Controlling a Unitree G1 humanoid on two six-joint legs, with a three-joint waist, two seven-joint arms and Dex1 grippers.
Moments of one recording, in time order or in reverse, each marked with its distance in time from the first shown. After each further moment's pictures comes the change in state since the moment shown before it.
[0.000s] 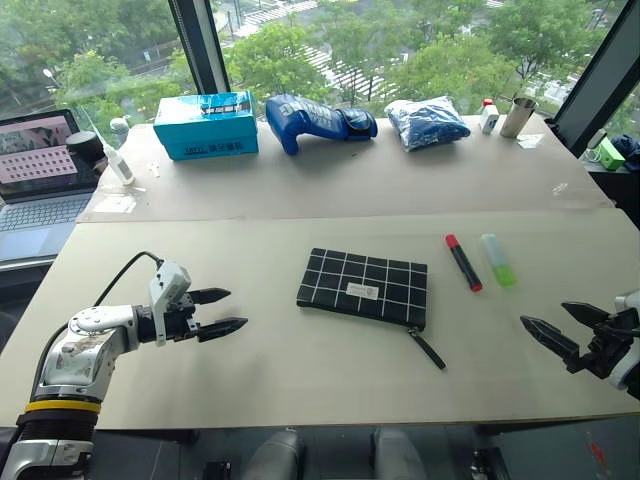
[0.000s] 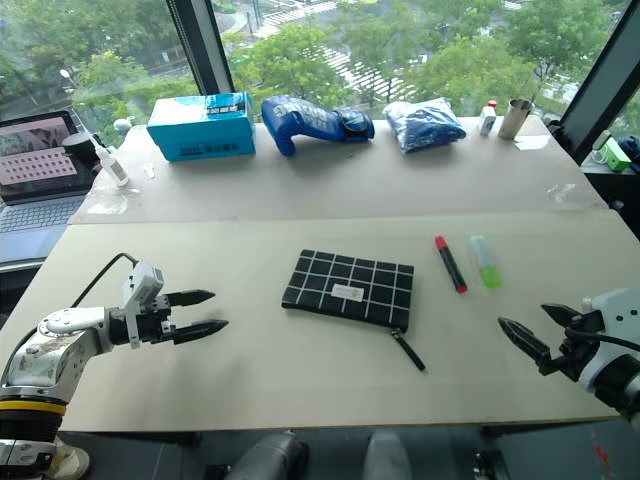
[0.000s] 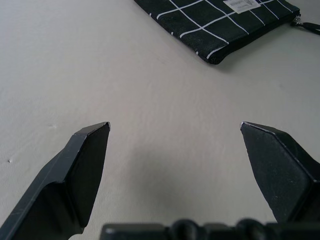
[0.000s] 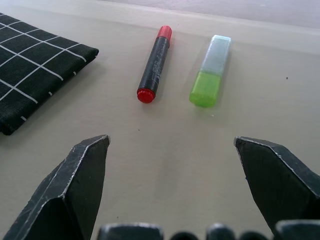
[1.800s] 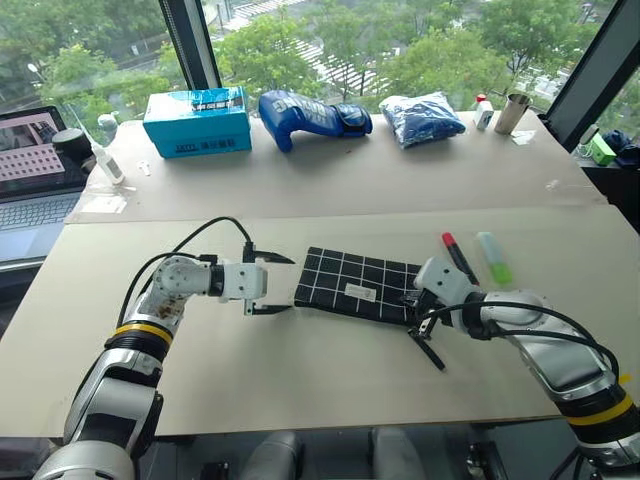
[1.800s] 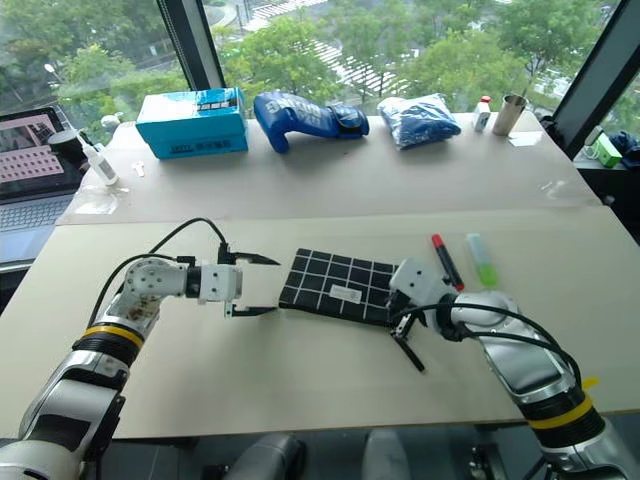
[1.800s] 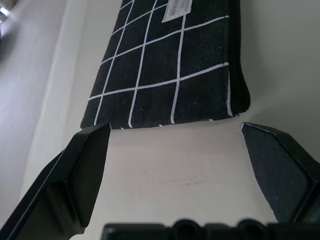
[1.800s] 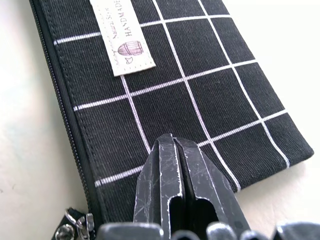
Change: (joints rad) left arm -0.539 -0.203 -0.352 0.701 0.551 -1.206 0.073; right arm -0.589 -0.017 0.863 -0.004 -0.412 0.087 -0.019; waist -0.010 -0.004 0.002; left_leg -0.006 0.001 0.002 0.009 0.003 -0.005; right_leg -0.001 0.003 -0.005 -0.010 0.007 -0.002
